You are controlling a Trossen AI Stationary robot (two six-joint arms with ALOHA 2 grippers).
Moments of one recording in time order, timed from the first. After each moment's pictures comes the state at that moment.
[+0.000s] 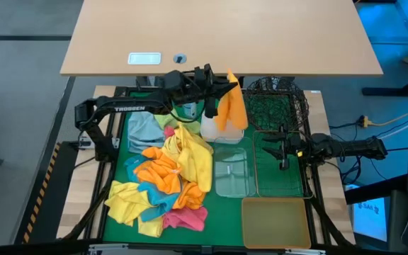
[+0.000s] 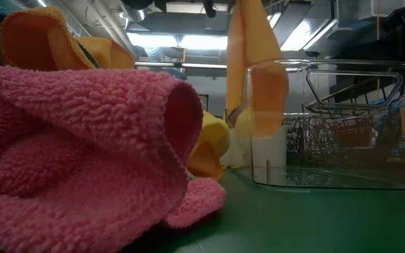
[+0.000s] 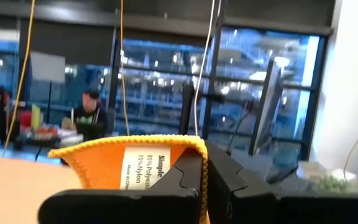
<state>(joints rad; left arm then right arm) 0.29 1.71 1.41 0.59 0.12 -0.17 0.11 0.04 0.01 0.11 0.15 -0.01</state>
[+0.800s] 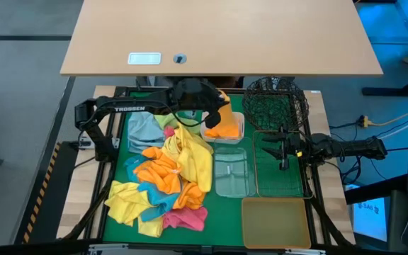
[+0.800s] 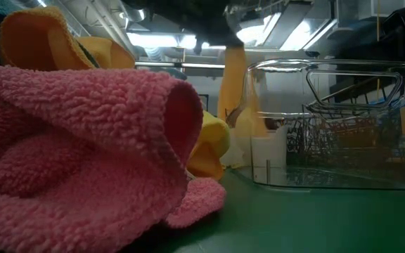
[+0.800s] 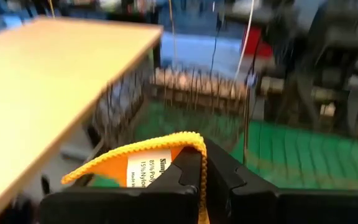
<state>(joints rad) 0.29 1.71 1.41 -0.06 -0.02 -0.02 0.11 0.04 0.01 0.10 0.15 -0.01</state>
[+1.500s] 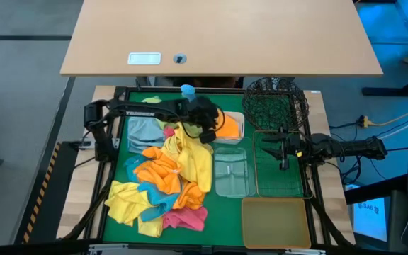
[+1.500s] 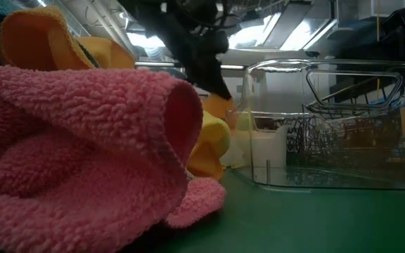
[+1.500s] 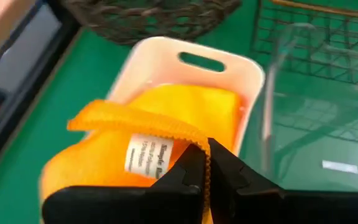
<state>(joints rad) 0.23 1.83 1.37 -0.30 -0.04 -0.02 0.11 0.04 0.01 0.10 0.15 -0.01</state>
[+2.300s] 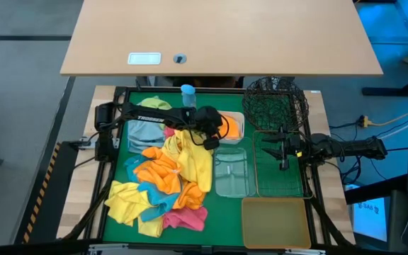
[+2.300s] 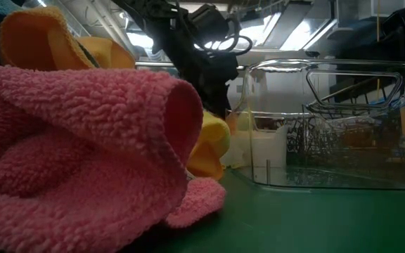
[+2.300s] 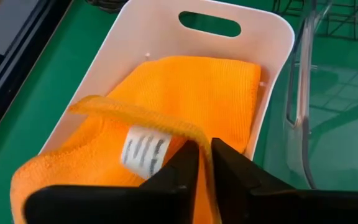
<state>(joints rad) 0.20 1.92 1.37 -0.27 -0.14 -0.01 0.11 0.04 0.01 0.10 0.15 -0.01</state>
